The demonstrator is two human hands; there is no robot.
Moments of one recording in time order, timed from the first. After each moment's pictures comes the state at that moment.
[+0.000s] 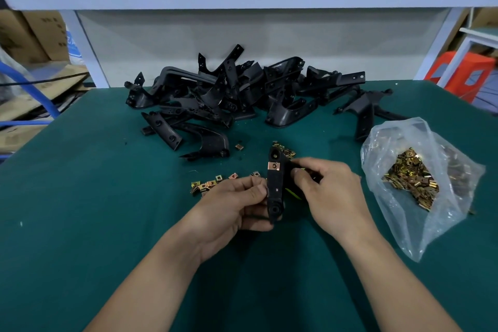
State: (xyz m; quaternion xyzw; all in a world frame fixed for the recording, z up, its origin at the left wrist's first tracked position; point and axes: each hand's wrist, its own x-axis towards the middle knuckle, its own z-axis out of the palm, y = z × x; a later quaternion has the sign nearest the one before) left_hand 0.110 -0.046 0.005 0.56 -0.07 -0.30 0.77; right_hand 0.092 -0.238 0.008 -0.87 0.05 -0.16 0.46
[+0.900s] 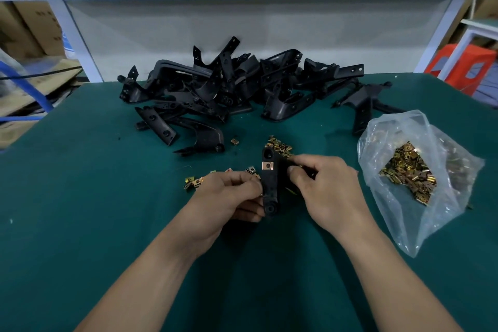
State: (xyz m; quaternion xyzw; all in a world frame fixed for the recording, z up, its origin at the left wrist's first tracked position) left_hand 0.109 -0.049 0.006 0.65 -0.05 -0.21 0.72; right_hand 0.091 -0.242 0.008 -0.90 0.06 -0.14 0.41
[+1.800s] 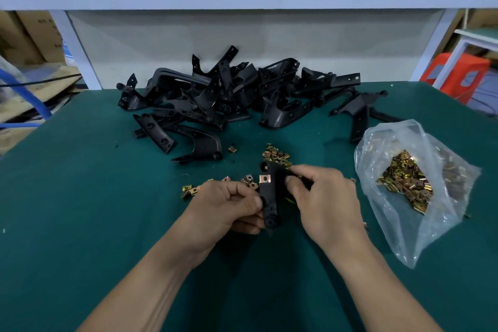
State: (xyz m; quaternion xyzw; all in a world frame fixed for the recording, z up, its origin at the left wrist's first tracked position) left_hand 0.106 -0.045 0.006 0.66 -0.07 -0.22 0.72; right_hand 0.085 -0.234 0.007 -0.90 0.09 -0.17 0.38
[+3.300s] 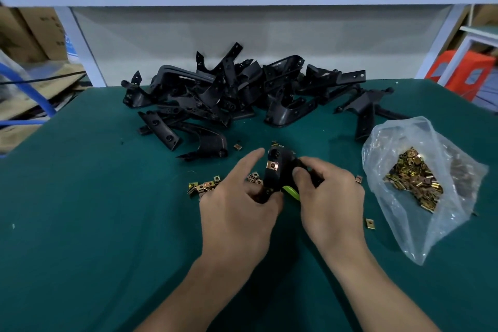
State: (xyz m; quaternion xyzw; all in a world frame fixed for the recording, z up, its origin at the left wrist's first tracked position) left_hand 0.079 -0.080 0.006 0.86 -0.05 0.17 0.48; right_hand 0.084 -0.218 0.001 -0.86 0.13 -0.23 0.43
